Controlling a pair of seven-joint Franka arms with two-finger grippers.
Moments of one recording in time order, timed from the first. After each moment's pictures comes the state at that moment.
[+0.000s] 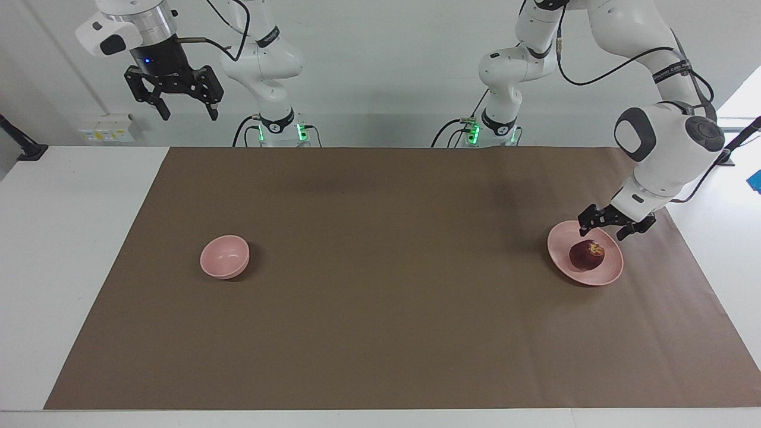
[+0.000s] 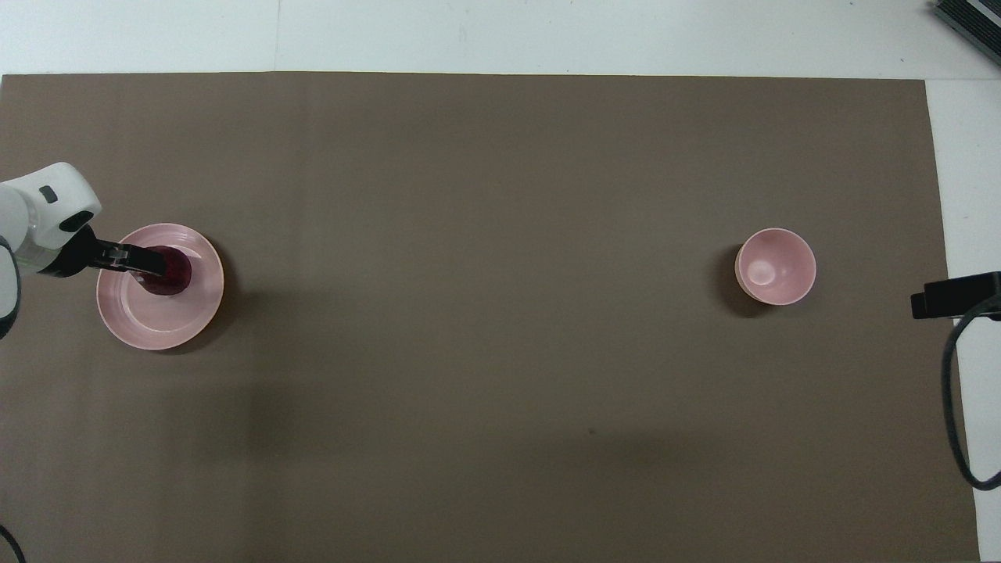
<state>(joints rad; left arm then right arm) 0.21 0.19 -0.11 -1.93 -0.01 2.13 0.29 0.07 -0.12 -0.07 -1.53 -0.01 1.41 0.01</state>
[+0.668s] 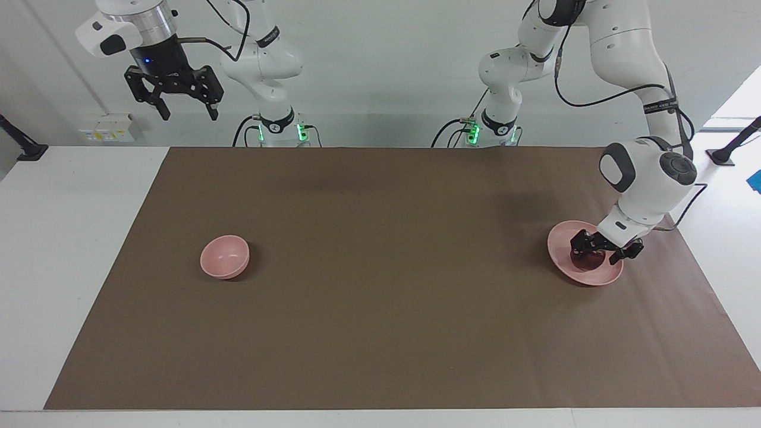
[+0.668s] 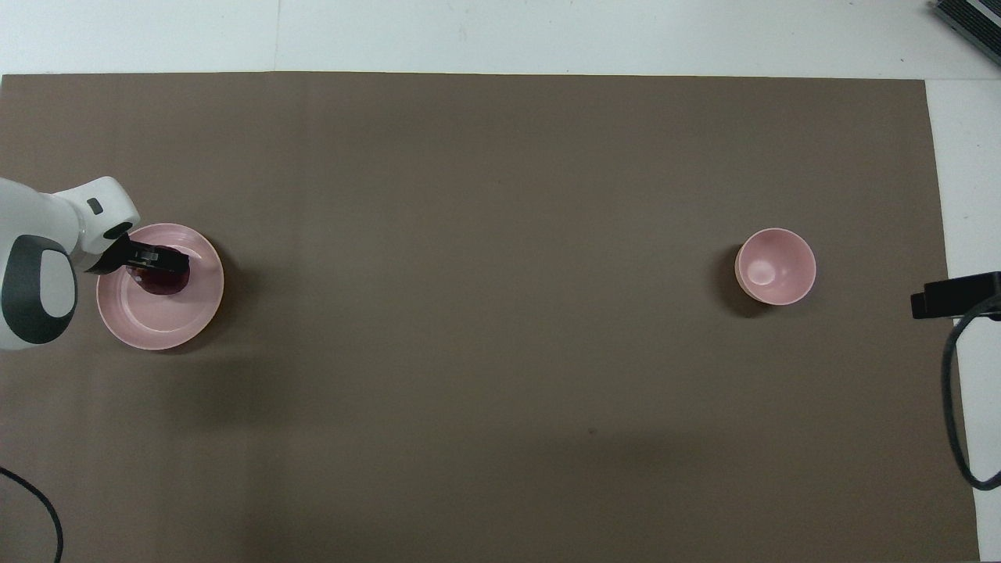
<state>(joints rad) 0.22 0.30 -0.11 -1.97 0.01 2.31 0.34 0.07 -0.12 -0.07 -1.53 -0.01 1.41 0.01</state>
